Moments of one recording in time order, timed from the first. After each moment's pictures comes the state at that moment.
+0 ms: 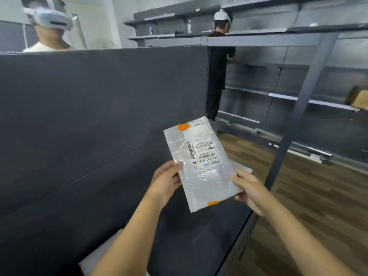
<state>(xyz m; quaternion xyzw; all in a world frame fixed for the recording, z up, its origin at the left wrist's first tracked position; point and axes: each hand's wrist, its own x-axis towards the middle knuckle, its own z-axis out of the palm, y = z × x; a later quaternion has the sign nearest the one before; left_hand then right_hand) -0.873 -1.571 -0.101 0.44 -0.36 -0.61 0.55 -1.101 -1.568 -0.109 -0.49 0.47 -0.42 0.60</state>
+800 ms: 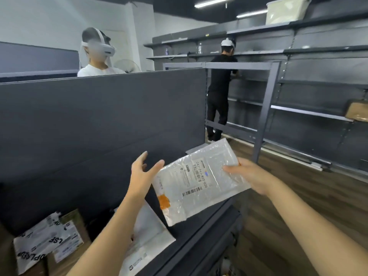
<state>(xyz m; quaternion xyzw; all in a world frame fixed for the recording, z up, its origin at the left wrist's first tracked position) -0.871 -1.317 -0.052 0.62 -0.45 -0.30 0.57 -1.154 -1.377 -0.033 -0.62 0.43 -0.32 0.58</state>
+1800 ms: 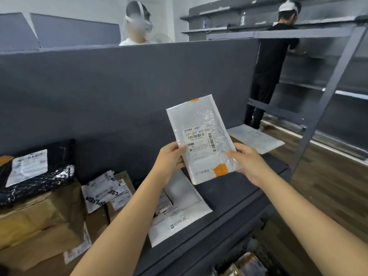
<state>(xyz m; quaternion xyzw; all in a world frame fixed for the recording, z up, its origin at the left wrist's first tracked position) -0.810 -1.275 -0.062 0.55 -0.40 -0.45 0.57 -1.018 -1.345 -0.068 -0.58 0.41 -0.38 0.59</state>
